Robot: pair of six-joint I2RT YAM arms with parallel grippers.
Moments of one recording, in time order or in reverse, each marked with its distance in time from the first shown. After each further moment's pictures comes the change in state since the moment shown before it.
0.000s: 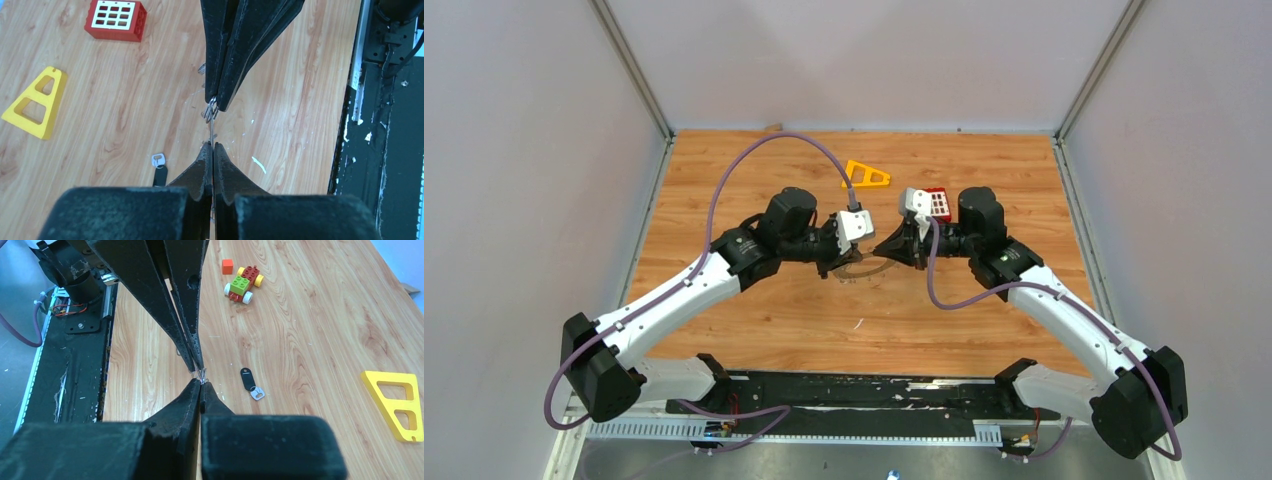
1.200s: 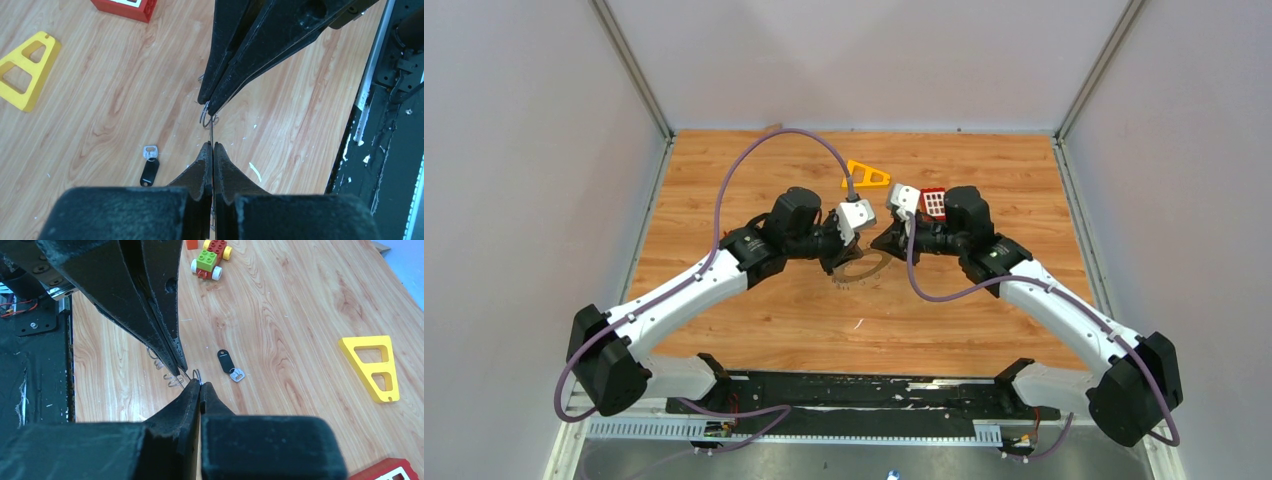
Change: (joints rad) left arm 0.012 0.042 -0.024 0.066 -0.062 -0.147; right arm 0.051 0.055 0.029 -0.034 0.220 -0.002
